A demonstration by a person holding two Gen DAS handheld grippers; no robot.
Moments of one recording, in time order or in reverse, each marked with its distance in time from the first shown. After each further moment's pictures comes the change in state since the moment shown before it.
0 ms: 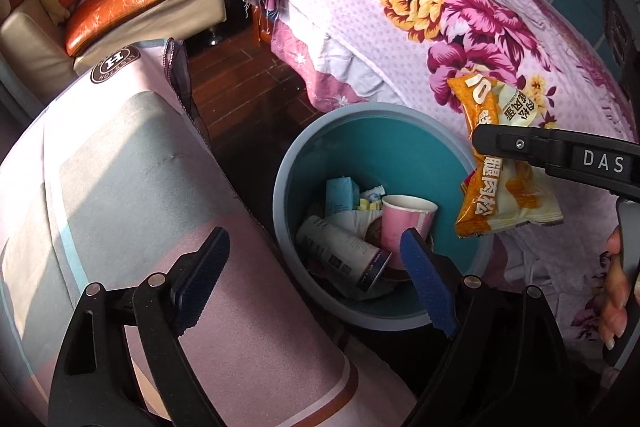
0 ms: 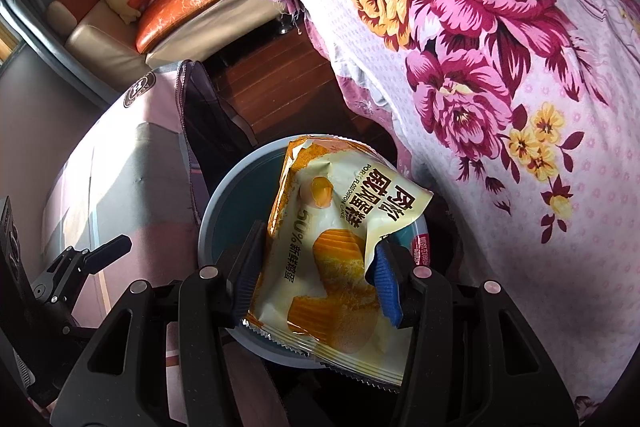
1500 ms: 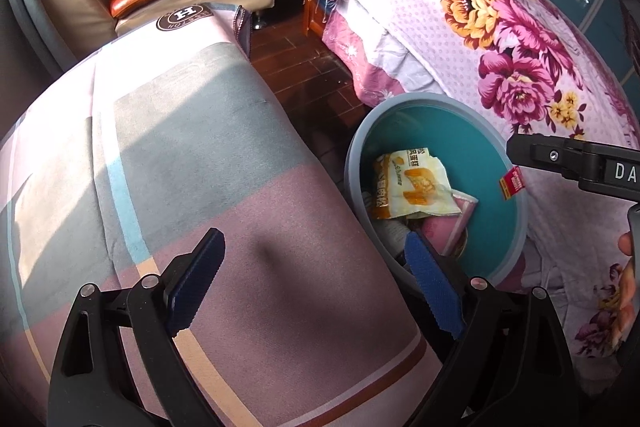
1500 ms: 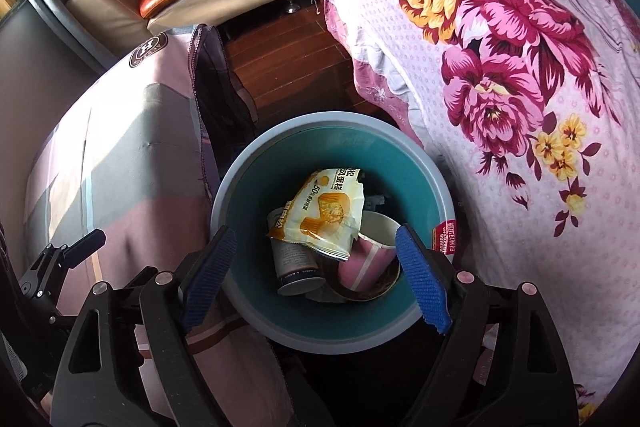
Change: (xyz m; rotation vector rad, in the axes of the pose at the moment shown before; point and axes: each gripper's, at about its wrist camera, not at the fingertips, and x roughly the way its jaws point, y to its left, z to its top) left arm -0.014 0.049 -0.035 -0.133 -0.001 0.067; right arm 0.007 0.046 -0.009 -0.102 0.058 -0.070
